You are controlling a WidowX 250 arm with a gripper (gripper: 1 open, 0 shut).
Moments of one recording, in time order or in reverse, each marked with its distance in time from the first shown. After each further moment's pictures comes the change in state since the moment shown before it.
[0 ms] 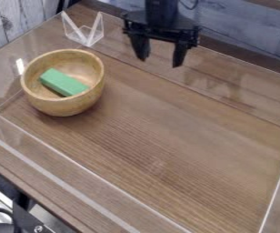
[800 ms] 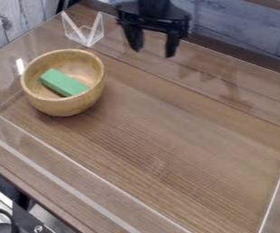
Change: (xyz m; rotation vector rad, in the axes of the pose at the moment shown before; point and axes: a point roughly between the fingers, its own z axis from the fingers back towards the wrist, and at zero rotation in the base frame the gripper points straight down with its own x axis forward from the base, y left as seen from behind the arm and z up) arm 0.011 0.010 0.000 -0.012 -0.010 -0.017
